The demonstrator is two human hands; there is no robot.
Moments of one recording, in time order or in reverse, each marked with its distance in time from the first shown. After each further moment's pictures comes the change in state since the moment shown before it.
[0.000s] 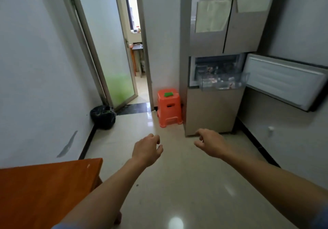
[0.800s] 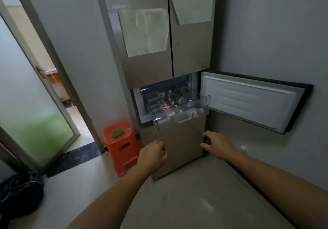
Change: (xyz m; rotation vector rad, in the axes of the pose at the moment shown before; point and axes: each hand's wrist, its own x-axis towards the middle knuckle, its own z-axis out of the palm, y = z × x) left_hand 0.525 0.166 0.111 -0.034 -0.112 0.443; right_hand 0.366 0.306 -0.098 0.045 0.165 0.365
